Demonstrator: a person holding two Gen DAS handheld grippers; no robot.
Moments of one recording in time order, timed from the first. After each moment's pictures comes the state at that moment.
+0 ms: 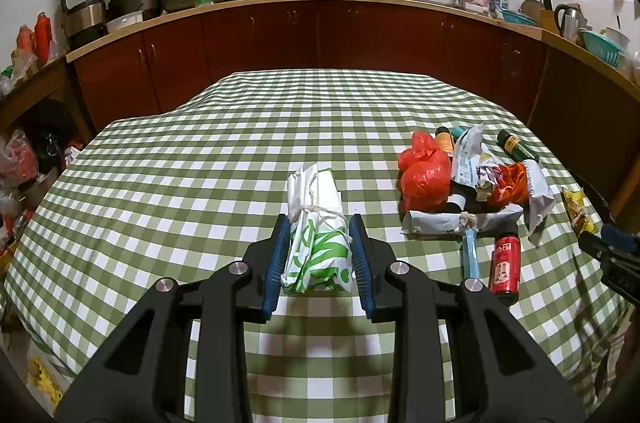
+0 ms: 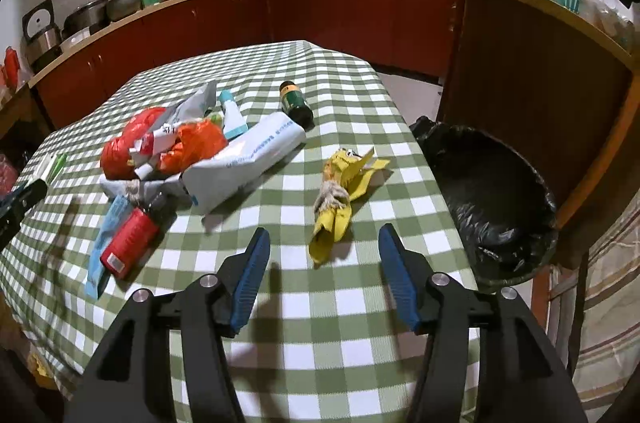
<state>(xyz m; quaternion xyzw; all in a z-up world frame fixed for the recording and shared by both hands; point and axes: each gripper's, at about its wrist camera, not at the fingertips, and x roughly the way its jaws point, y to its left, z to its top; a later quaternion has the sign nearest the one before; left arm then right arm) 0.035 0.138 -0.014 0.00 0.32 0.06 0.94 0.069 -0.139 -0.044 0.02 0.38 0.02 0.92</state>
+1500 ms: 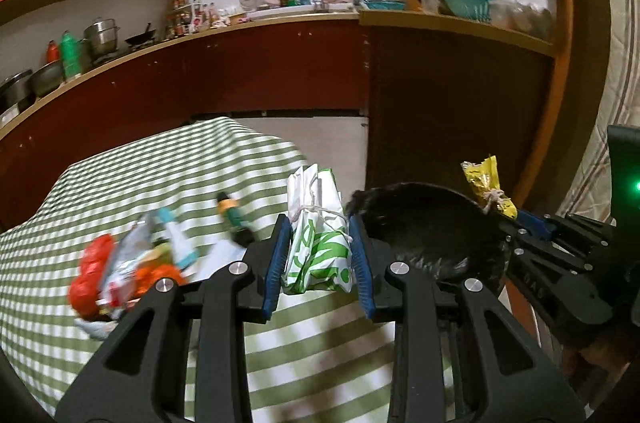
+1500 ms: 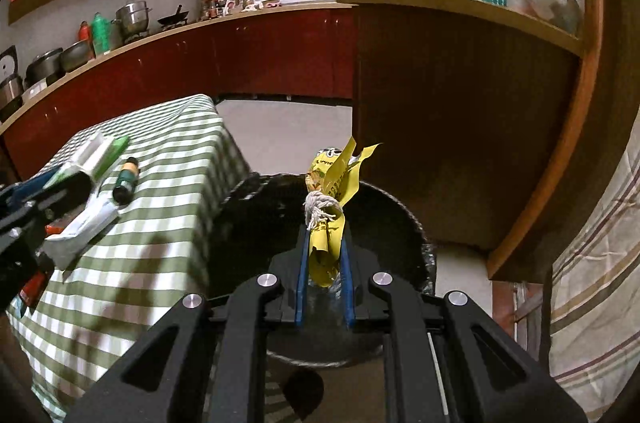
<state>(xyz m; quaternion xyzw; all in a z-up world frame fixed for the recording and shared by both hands) 0.092 -0.152 0.003 0.08 0.29 -0.14 0.94 0.092 -0.311 -0.038 0.05 0.33 -0.04 0.94</state>
